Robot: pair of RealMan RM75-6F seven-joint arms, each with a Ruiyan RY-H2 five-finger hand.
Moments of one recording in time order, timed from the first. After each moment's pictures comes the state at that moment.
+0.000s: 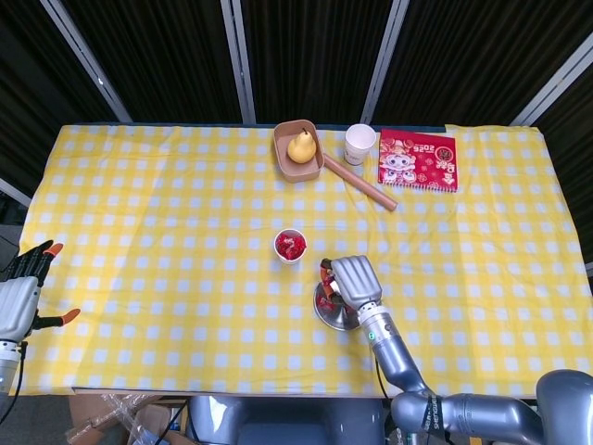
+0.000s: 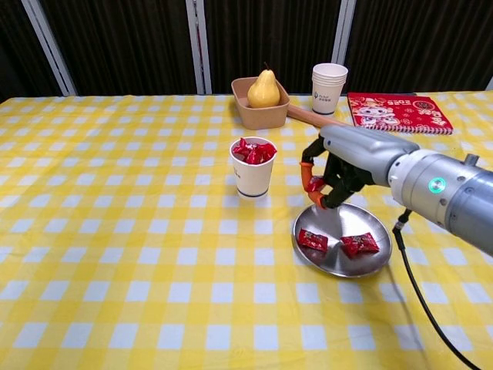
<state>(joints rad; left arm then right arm) -0.18 -1.09 -0.09 -1.69 1.29 1.29 -0.01 0.72 -1.68 0.24 -1.66 -0.91 1.13 -0.58</state>
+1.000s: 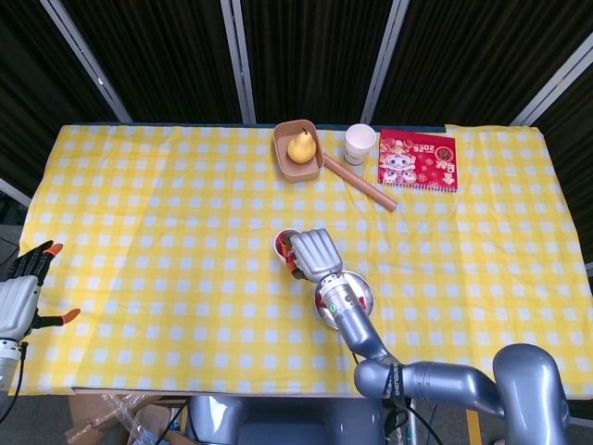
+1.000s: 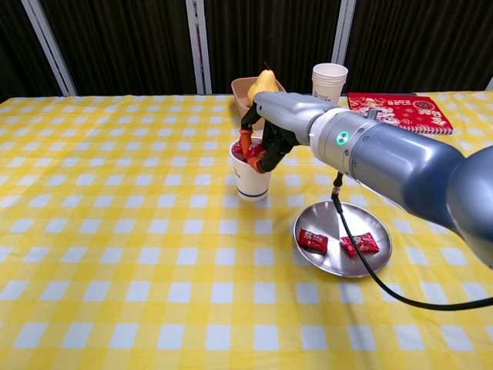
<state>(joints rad) -0.19 -1.09 -0.09 -1.70 1.27 1.27 -0.02 0.94 -1.80 0.36 -1.44 -0.82 1.01 -0.58</state>
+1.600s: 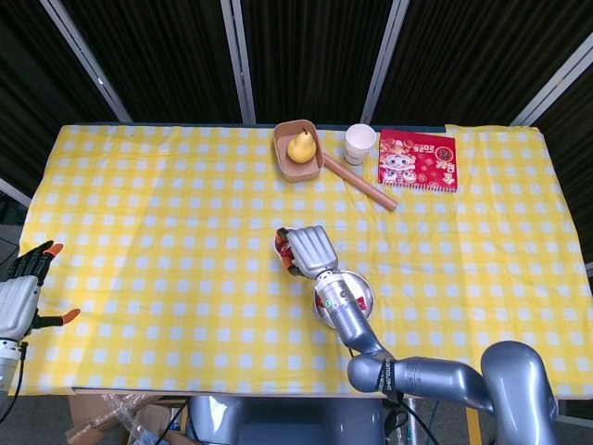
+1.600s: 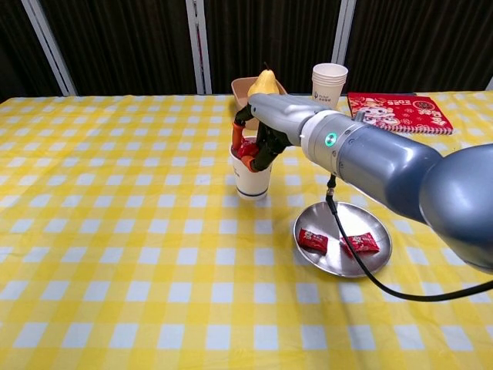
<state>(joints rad) -0.19 -1.09 -0.09 -1.70 1.27 1.27 -0.02 0.97 -1.83 0.35 -1.38 -0.83 1.01 -0.56</state>
